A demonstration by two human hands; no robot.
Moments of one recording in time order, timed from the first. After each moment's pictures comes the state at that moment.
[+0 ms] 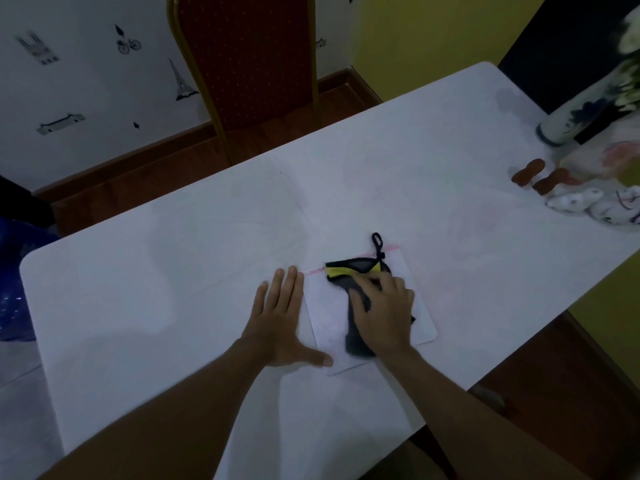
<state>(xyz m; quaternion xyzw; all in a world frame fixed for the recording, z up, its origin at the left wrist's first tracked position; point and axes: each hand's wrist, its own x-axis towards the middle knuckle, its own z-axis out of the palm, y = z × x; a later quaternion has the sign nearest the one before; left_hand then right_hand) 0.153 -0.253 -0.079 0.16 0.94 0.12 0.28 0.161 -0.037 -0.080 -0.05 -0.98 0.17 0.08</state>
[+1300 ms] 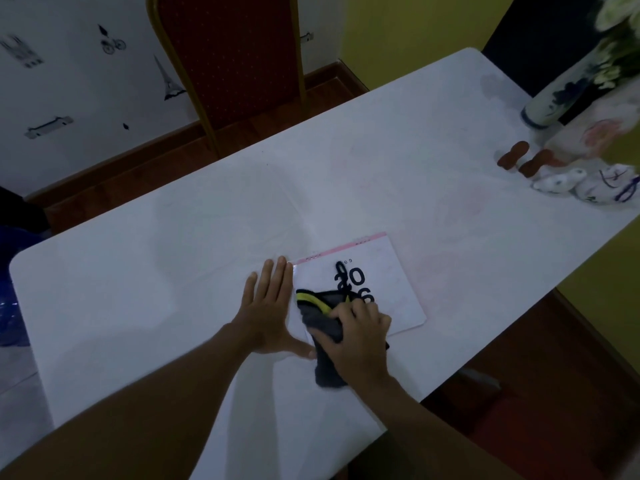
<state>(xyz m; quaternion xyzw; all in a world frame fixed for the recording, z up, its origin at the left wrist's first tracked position) 0.150 -0.254 -0.073 0.18 0.93 0.09 0.32 0.226 -0.062 -0.082 -0.04 -0.97 0.22 0.04</state>
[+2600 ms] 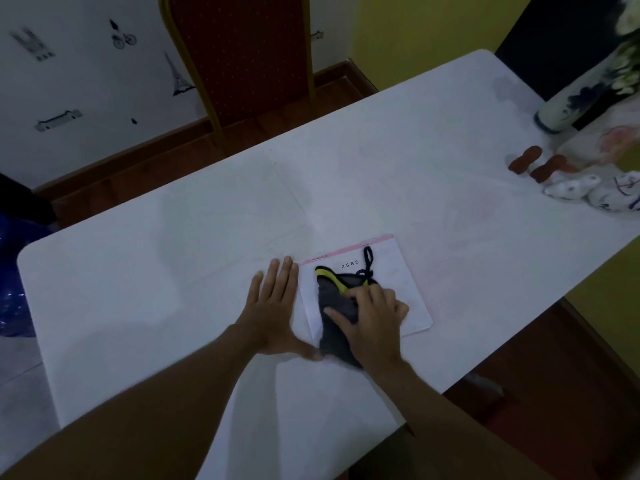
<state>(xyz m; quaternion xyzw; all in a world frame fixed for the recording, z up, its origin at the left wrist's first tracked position) 0.152 -0.254 -0.074 0.18 0.93 0.09 0.30 0.200 -0.045 -0.078 -0.07 -0.98 0.20 0.04</state>
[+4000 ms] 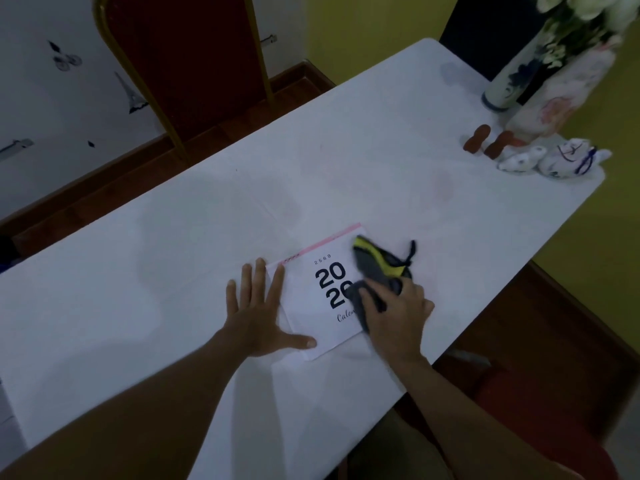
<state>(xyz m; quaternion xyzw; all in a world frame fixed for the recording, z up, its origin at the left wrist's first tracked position) 0.148 -0.236 -0.071 0.13 0.92 0.10 0.35 0.216 0.014 -0.081 -0.20 -0.96 0.18 0.11</state>
